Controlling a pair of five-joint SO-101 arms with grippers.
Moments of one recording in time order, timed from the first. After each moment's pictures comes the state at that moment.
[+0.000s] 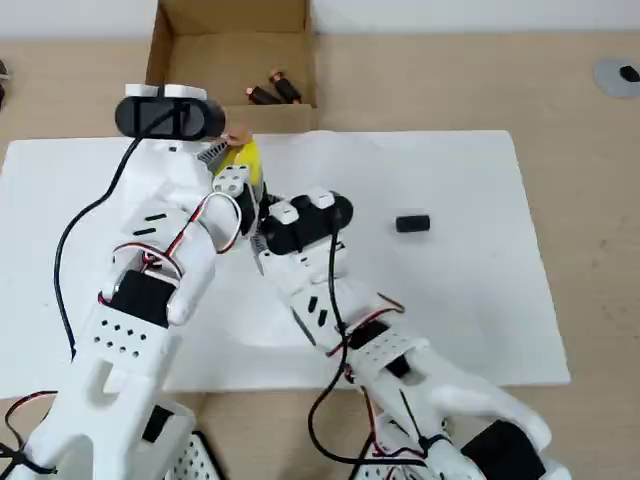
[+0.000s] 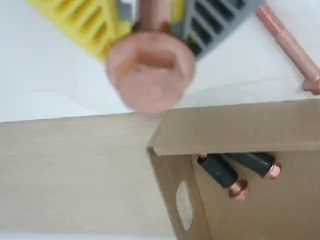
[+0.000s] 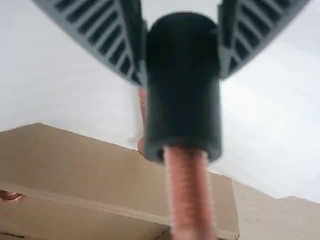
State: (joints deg) left arm 15.6 -48.0 49.1 24.3 4.3; right arm -37.6 -27.6 82.6 -36.0 -13.2
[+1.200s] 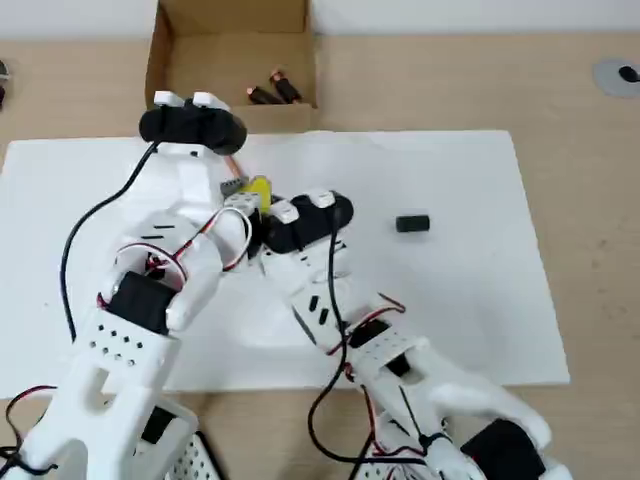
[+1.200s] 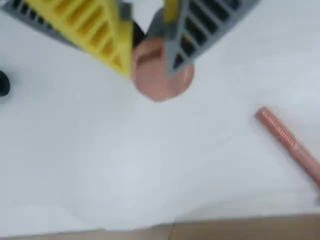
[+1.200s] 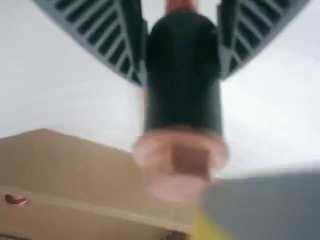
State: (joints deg) left arm 19.8 -48.5 43.9 44.0 4.8; right arm -37.7 -27.2 82.4 -36.0 -12.3
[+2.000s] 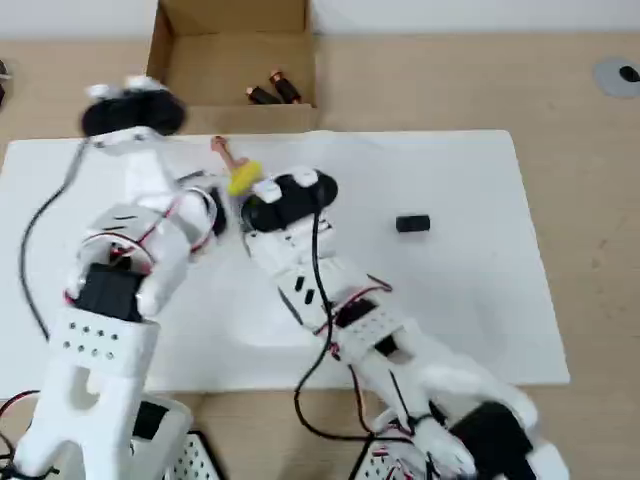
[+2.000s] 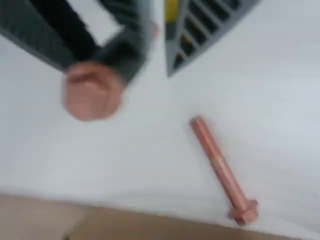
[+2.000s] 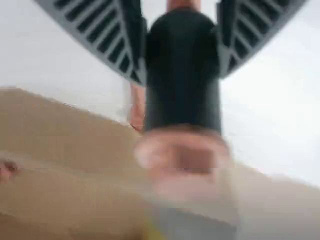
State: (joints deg) left arm 10.0 -48.4 36.6 51.9 13.1; right arm -36.7 -18.9 72.3 -31.3 -12.3
